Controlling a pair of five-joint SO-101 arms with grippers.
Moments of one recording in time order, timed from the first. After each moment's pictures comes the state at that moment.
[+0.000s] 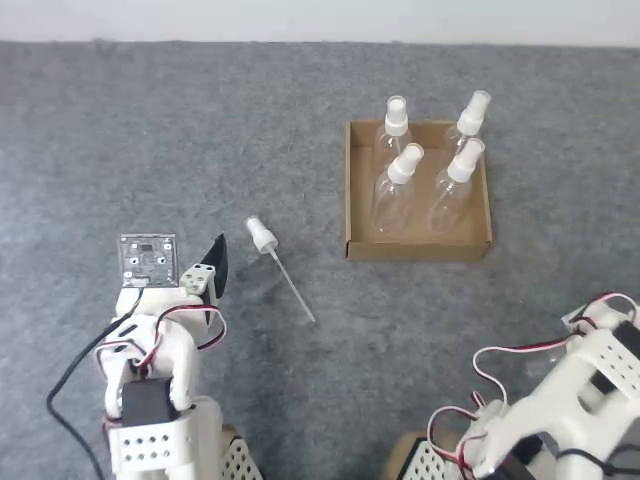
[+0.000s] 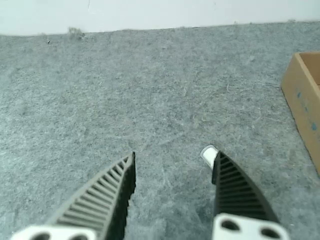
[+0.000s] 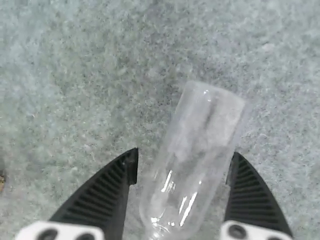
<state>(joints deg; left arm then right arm) -12.4 -94.5 86.5 50.1 -0.6 45.1 -37.7 59.8 51.8 -14.5</state>
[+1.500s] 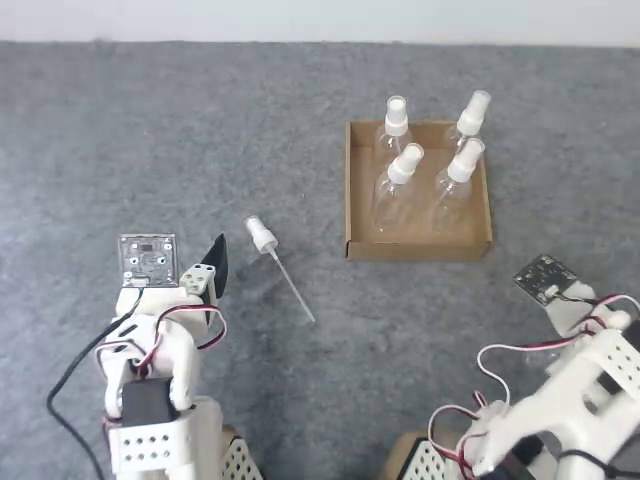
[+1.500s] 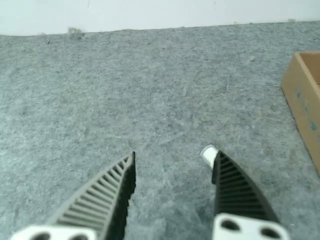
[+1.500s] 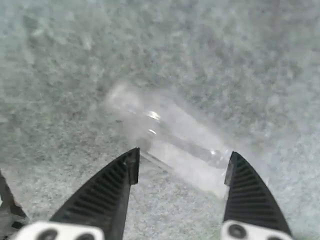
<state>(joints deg) -12.3 -94.5 86.5 50.1 -0.6 46.9 -37.7 56.9 67.3 85.7</state>
